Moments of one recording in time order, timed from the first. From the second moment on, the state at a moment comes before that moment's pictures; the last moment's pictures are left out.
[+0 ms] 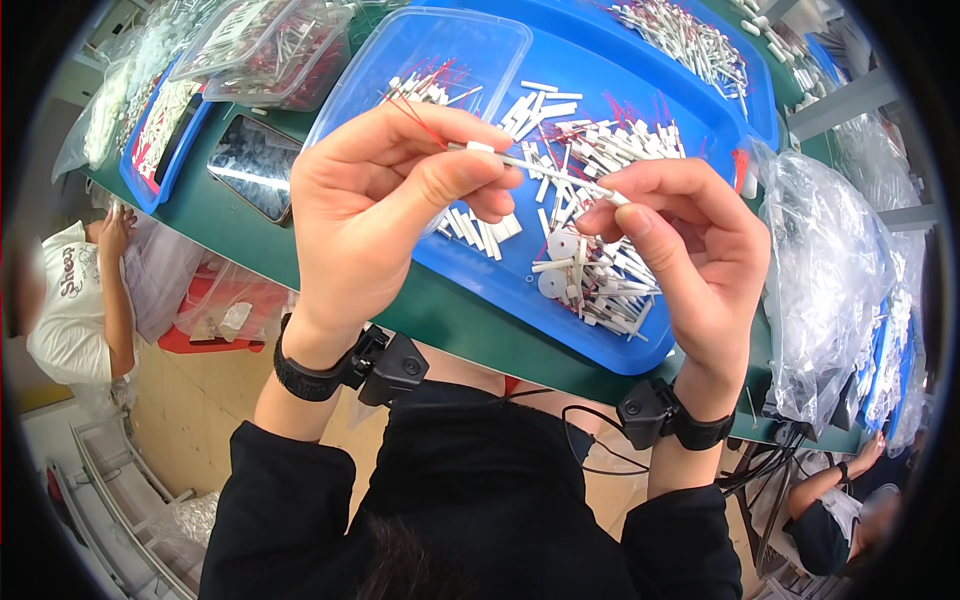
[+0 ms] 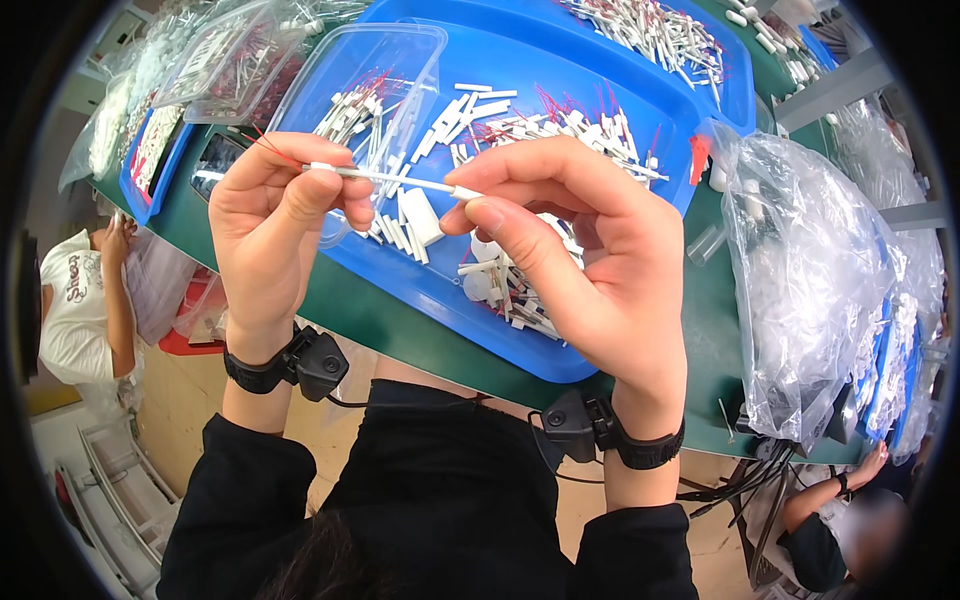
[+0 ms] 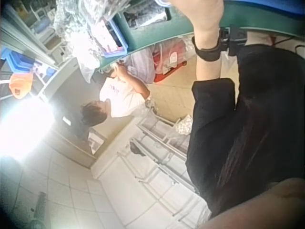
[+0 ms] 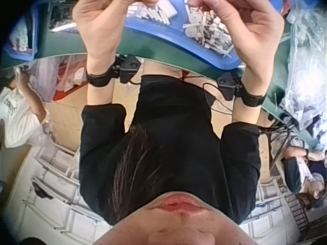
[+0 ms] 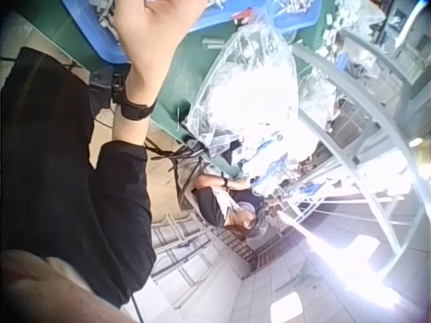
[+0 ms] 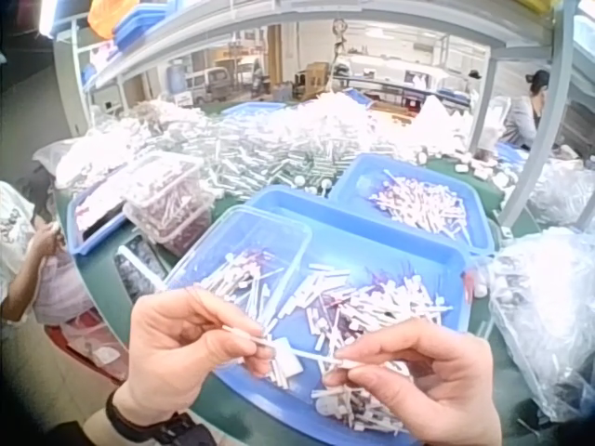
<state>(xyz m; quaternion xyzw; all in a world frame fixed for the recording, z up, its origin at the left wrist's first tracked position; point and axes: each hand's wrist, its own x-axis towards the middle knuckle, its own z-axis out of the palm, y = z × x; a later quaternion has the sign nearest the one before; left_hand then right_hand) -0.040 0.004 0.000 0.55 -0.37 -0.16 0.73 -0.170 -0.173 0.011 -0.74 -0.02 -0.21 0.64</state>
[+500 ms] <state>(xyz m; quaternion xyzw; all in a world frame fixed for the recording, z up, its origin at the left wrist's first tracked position) -0.050 -0.005 0.002 0.64 -0.45 -0.09 0.61 -0.158 -0.163 -0.009 -0.86 -0.06 -0.40 0.31</state>
